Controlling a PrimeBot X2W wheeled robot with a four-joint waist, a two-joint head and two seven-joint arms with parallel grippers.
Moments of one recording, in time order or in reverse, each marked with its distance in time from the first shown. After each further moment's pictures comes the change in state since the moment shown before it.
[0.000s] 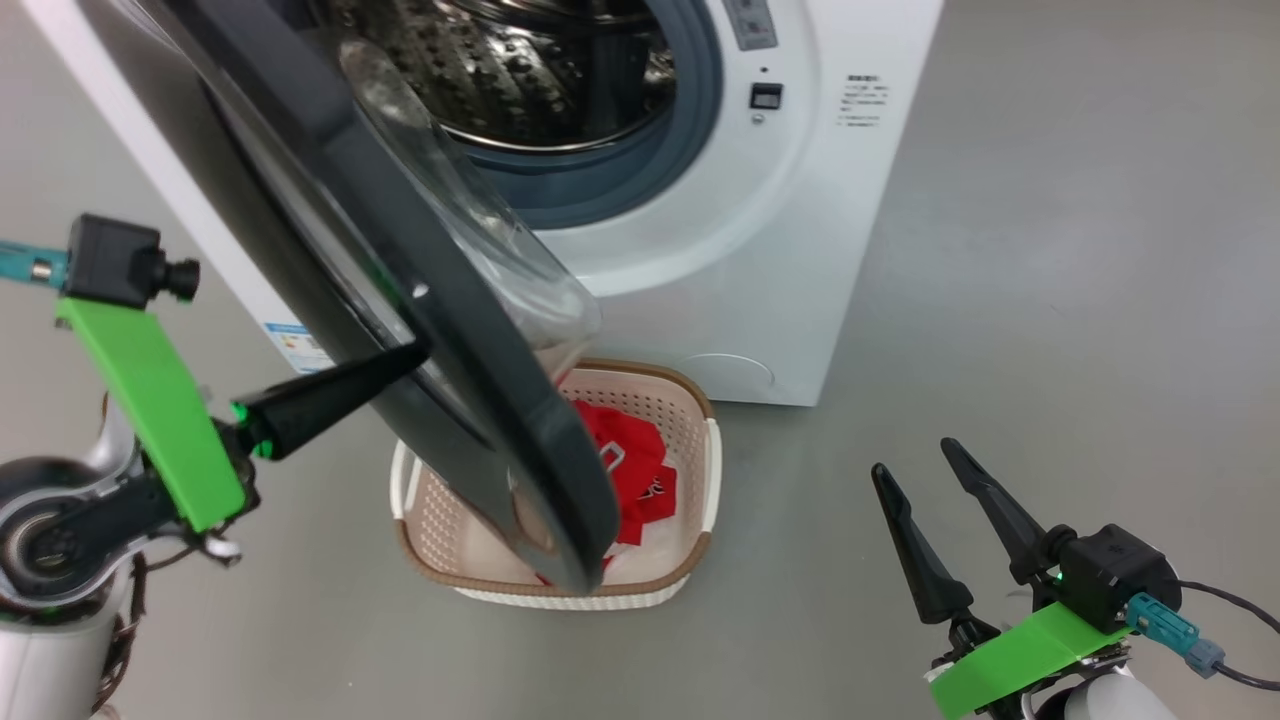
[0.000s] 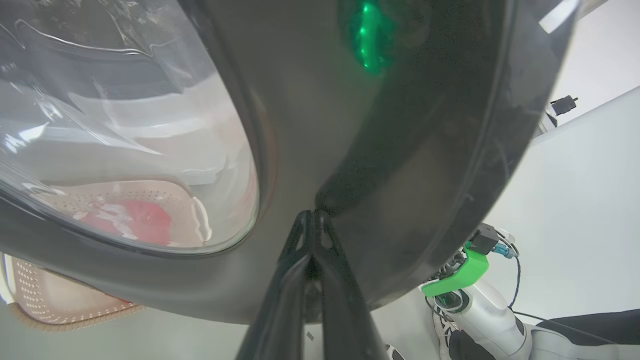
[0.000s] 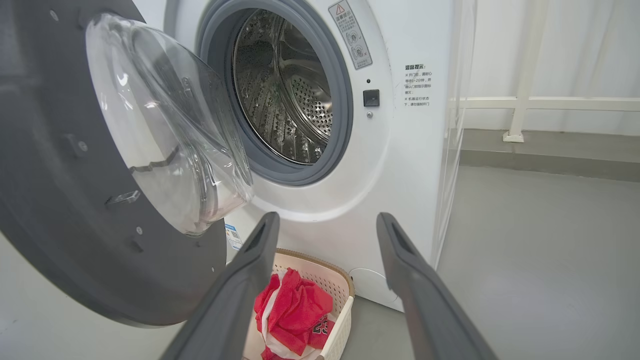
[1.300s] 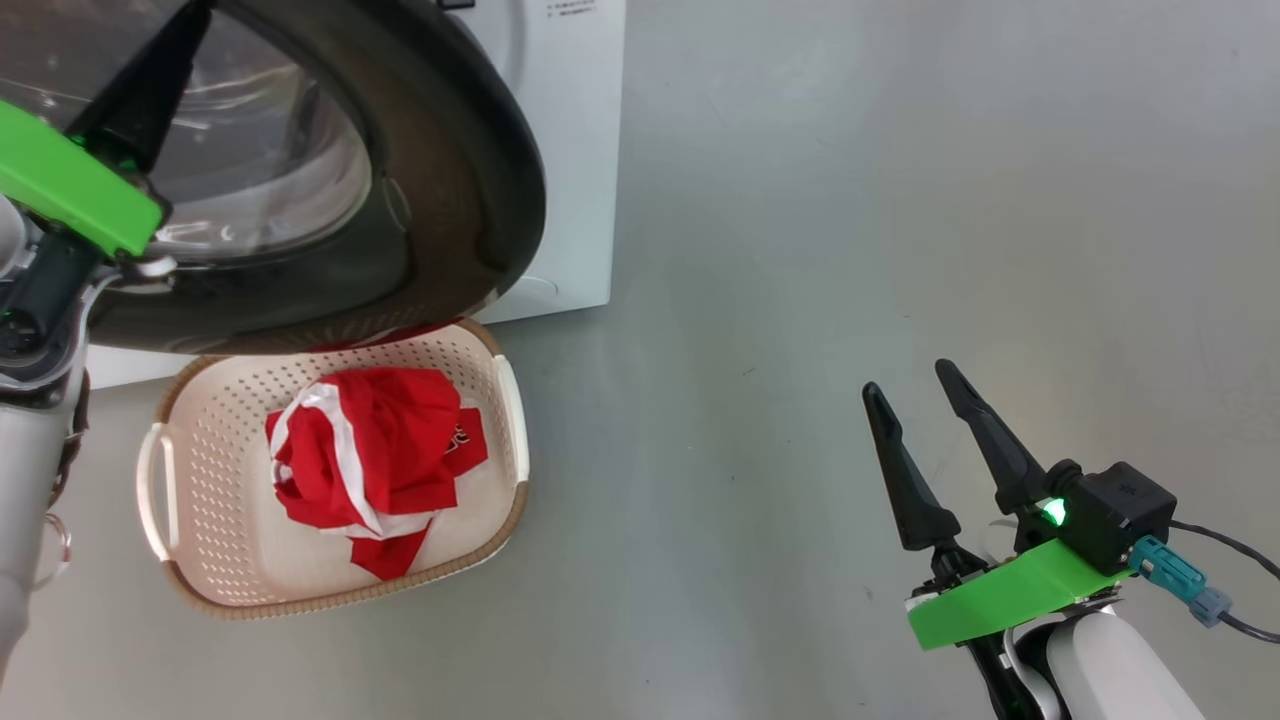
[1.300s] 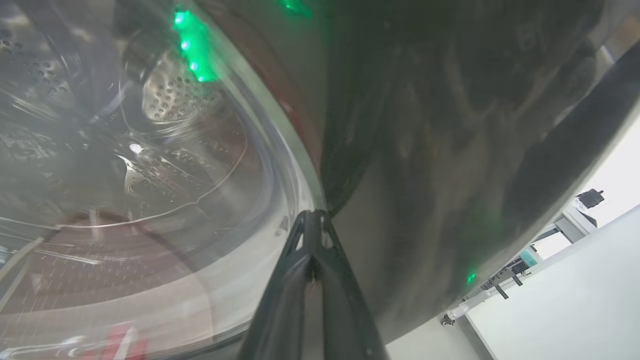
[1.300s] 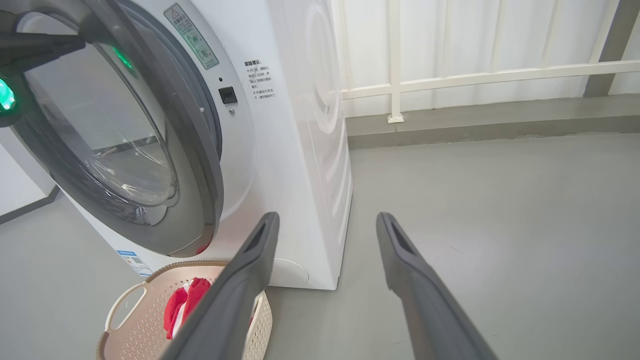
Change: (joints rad) left arm -0.439 0.028 -0.237 0.467 0.086 0.000 -0.701; right arm -0.090 0.070 -0.042 -0.025 -0.001 0.000 0.000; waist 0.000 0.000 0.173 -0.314
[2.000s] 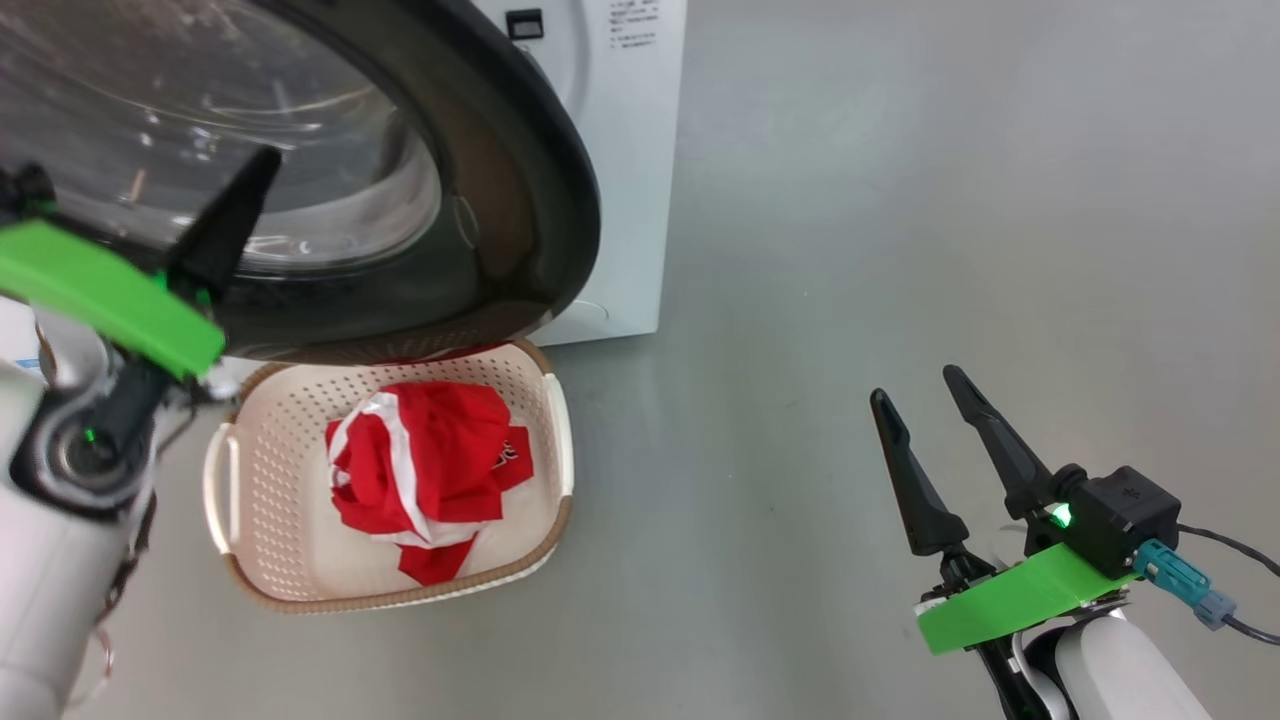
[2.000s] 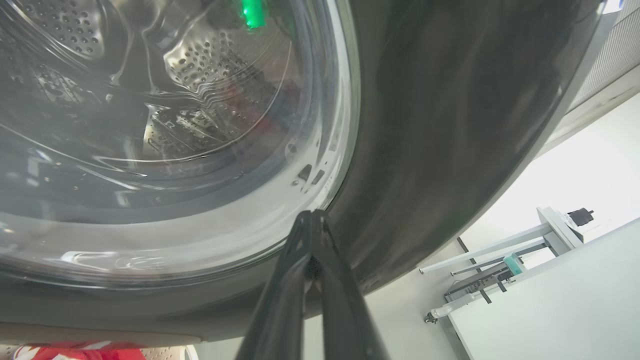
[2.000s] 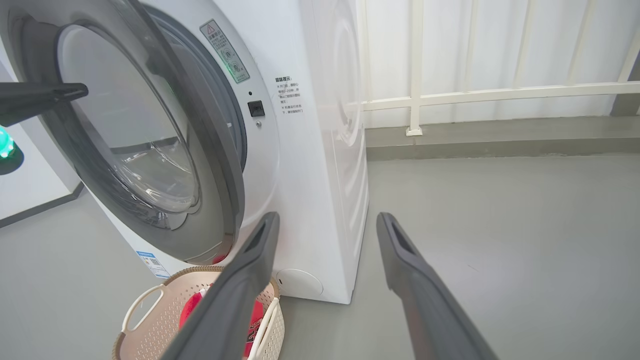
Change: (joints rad) left arm 0.132 0.043 -0.124 -0.055 -0.166 0.000 -0.100; right arm 0.005 -0.012 -0.002 0.006 -0.007 0.000 0.000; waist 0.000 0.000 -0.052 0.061
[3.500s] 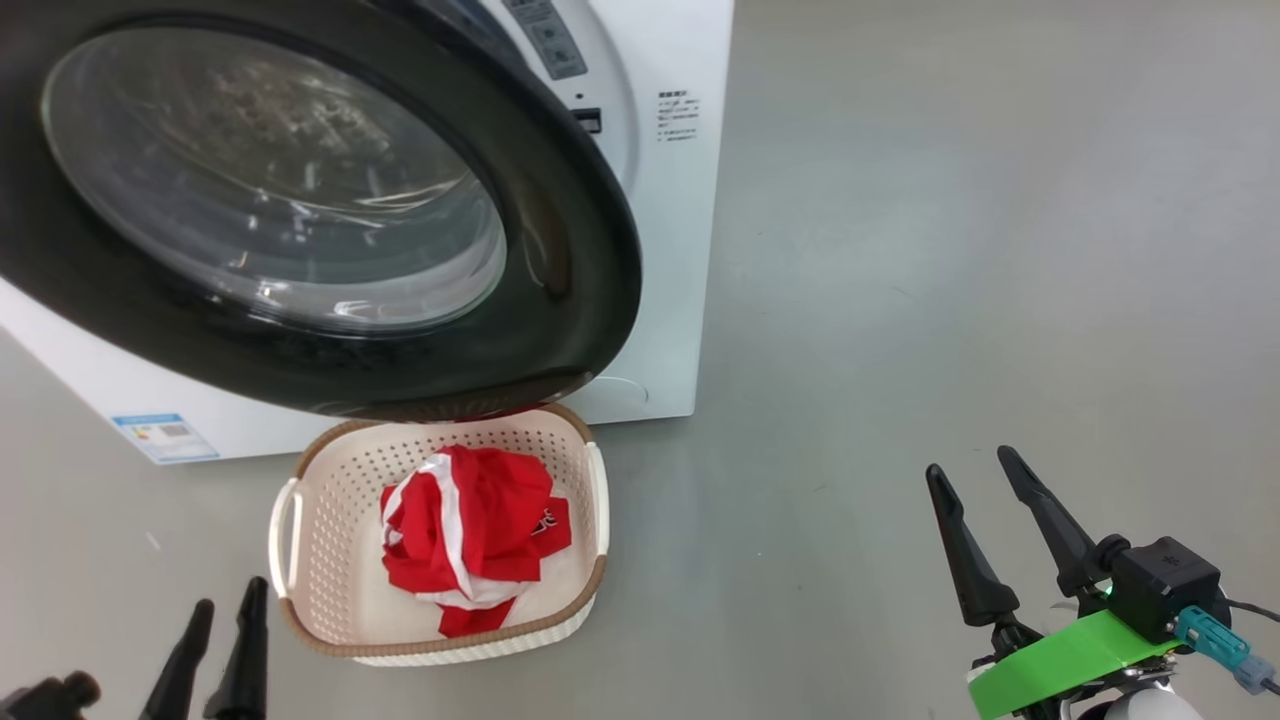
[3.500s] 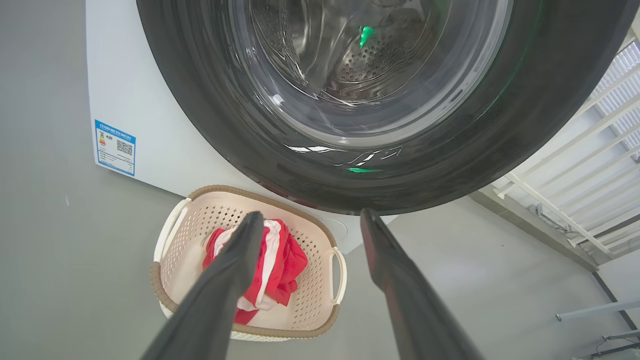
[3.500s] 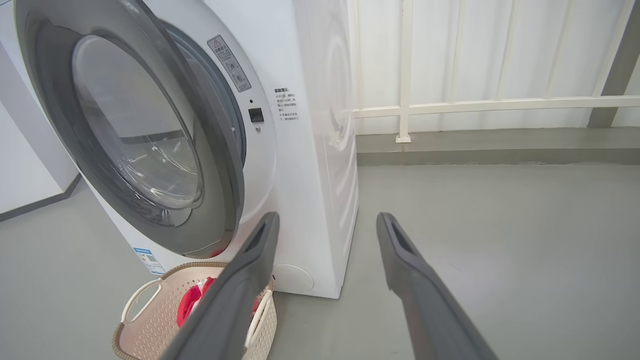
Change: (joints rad) left arm 0.812 -0.168 0.362 -0.096 0.499 -0.001 -0.342; right arm 0.133 -0.039 -0.062 0.009 0.000 0.000 0.000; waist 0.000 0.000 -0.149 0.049
